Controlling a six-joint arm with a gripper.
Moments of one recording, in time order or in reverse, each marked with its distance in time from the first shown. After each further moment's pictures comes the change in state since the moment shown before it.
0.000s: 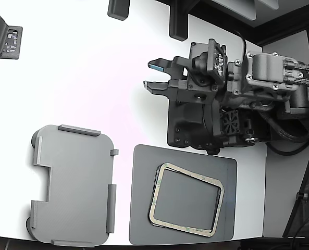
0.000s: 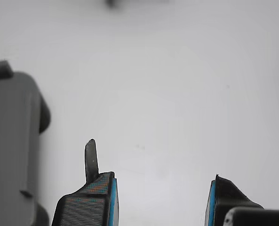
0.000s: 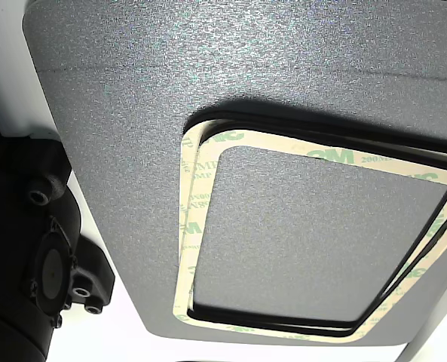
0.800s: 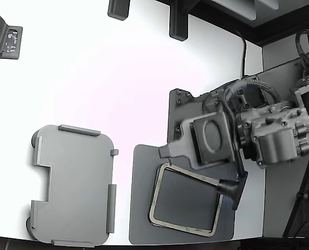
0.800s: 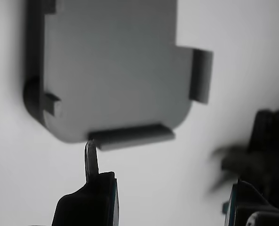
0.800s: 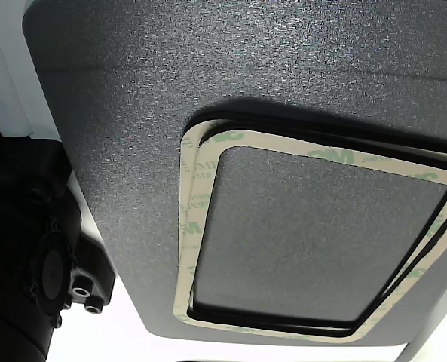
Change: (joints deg) arm 27.3 -24.6 -25.9 20.2 -1.6 -80.5
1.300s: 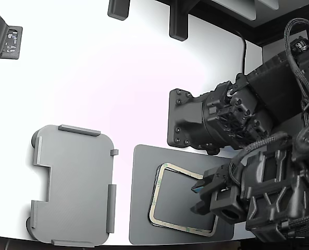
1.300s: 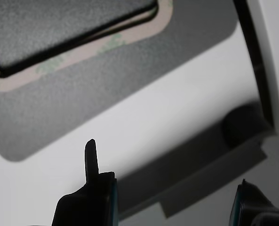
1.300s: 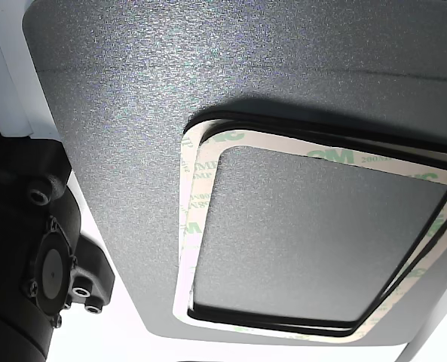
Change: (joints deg) arm 25.2 -17.1 -10.4 14.8 -4.3 -21.3
